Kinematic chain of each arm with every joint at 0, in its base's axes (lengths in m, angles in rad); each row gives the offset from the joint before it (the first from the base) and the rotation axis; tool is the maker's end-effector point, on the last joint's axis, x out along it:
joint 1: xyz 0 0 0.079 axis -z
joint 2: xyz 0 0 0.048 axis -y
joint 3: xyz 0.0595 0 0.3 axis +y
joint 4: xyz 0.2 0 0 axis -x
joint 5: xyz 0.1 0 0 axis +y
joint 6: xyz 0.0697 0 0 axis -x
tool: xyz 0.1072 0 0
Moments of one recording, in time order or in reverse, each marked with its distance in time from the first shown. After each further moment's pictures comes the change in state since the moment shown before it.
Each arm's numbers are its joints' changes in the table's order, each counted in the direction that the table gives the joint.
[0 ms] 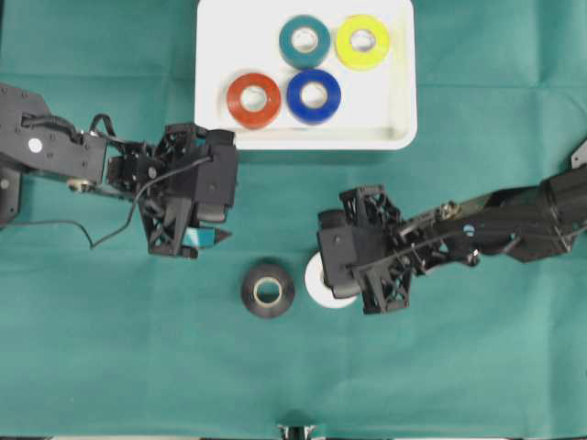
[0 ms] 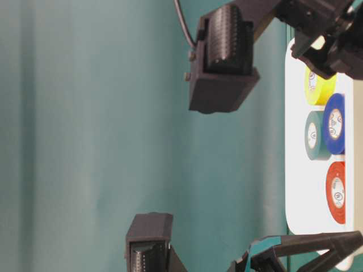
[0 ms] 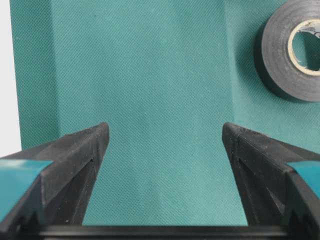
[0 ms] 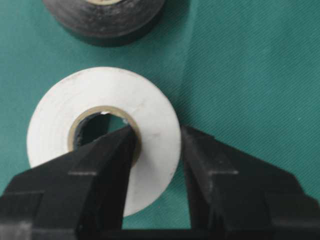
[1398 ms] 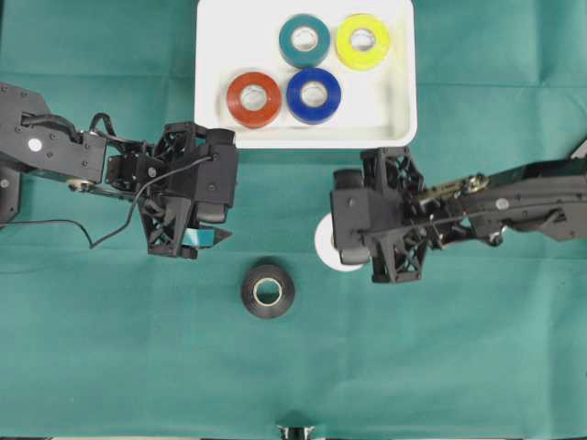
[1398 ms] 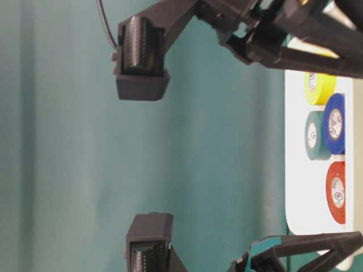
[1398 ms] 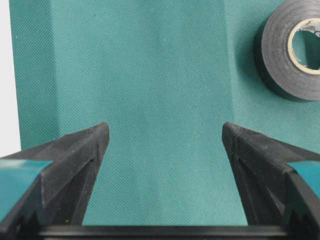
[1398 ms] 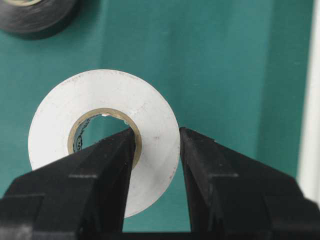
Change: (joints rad) left arm 0.000 0.002 0.000 0.000 0.003 -0.002; right arm 0.057 0.175 0.002 0.015 0.247 0.003
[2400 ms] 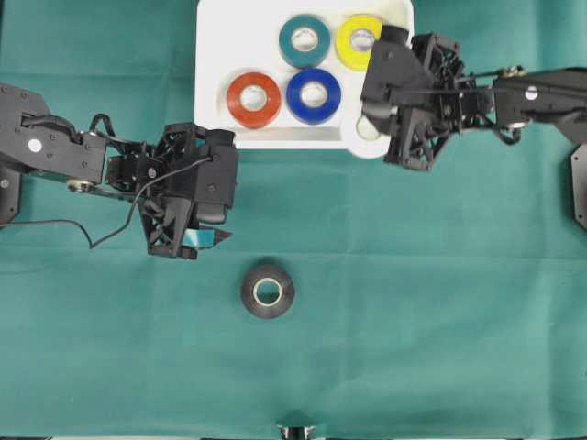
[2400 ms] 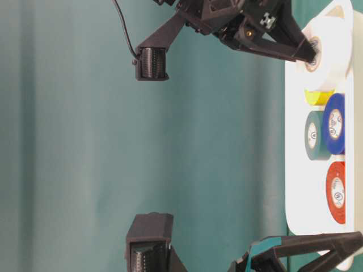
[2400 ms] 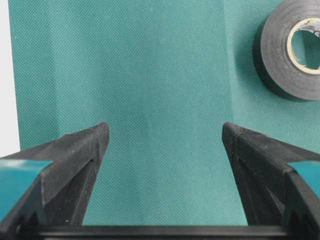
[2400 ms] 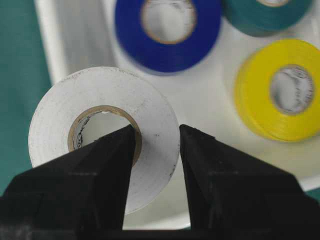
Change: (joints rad) left arm 0.003 -0.002 0.000 0.002 0.000 0.000; right arm 0.357 0.104 0.117 0.034 -0.026 0.011
